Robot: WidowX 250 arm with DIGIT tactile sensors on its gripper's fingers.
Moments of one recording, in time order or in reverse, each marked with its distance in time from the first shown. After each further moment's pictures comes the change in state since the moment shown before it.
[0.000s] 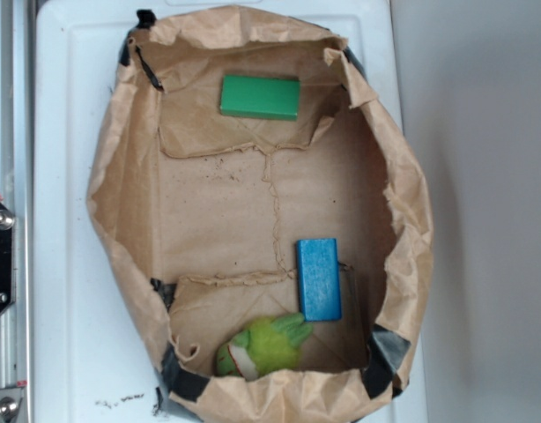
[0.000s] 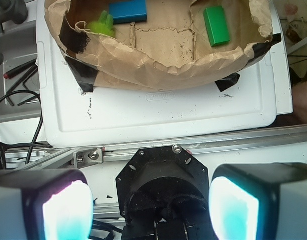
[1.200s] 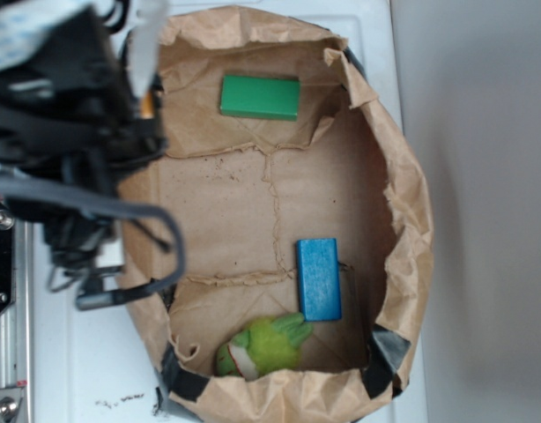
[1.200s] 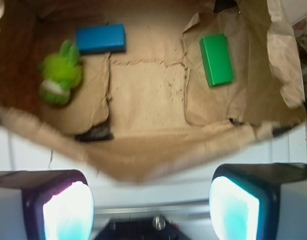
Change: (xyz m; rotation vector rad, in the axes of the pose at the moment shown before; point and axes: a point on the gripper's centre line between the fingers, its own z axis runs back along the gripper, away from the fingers) arm 0.078 0.053 -0.082 0.057 -0.028 0.032
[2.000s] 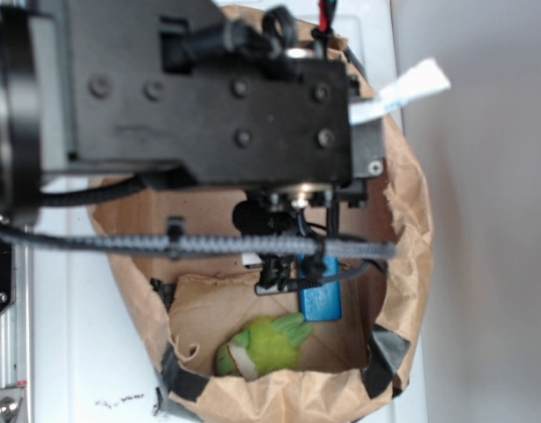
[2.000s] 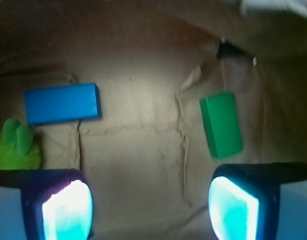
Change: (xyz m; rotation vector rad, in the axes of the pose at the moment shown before) arm 0.072 -0.004 -0.056 0.092 -0.015 -0.021
